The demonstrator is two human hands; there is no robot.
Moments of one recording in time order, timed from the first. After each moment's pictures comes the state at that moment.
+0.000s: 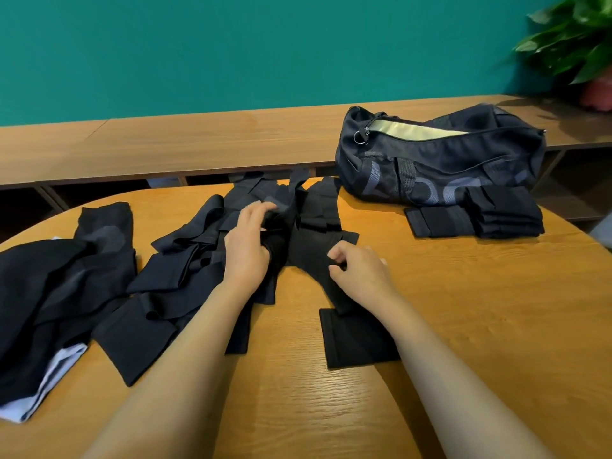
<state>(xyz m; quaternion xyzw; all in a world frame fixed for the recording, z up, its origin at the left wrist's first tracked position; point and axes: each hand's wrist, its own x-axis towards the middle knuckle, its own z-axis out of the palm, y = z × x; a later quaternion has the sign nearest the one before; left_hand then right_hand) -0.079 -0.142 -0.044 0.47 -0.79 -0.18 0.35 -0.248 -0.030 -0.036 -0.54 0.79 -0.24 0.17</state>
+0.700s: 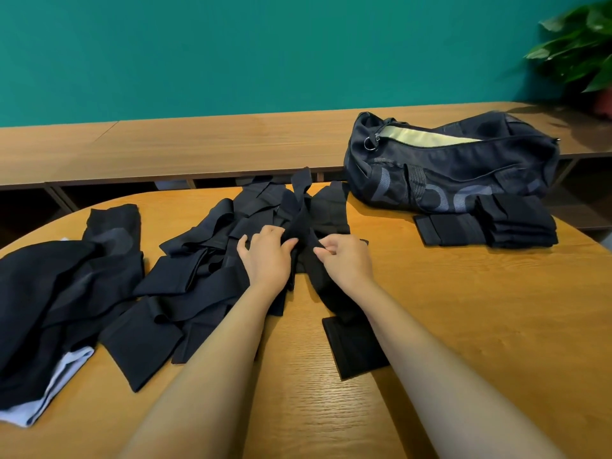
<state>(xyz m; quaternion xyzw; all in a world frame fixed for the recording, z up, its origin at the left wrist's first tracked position) -0.105 -0.146 -0.054 0.58 -0.76 -0.15 0.27 -0.226 -0.073 -0.037 -0.47 0.79 -0.36 0.19</state>
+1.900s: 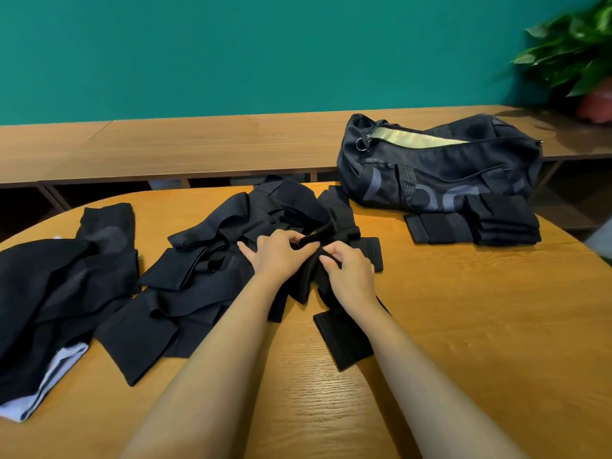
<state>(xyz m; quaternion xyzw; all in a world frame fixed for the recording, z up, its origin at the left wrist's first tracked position) -0.120 -0.125 -0.030 0.57 -0.76 -0.26 0.18 -0.227 -0.045 -0.056 -0.46 0.78 -0.39 0.19</state>
